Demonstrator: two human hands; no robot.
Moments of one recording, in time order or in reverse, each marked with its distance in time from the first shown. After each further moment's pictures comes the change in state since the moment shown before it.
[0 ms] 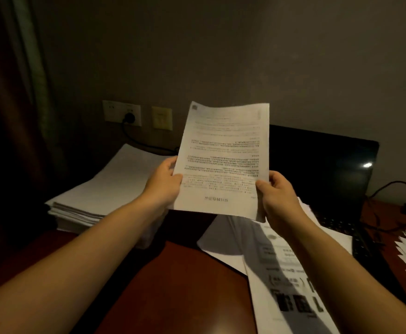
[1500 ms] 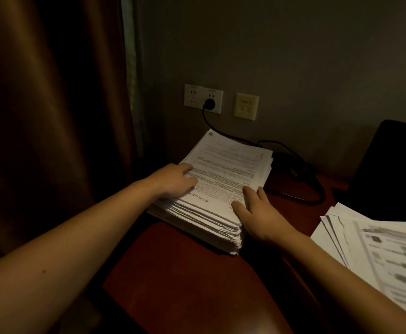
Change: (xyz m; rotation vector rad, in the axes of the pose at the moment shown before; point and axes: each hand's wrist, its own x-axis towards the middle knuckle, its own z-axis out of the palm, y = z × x) left_hand 0.048 -0.079 -0.174 0.812 -0.178 -0.221; right_hand -0.010 0.046 0.185 -0.905 -0.616 -0.172
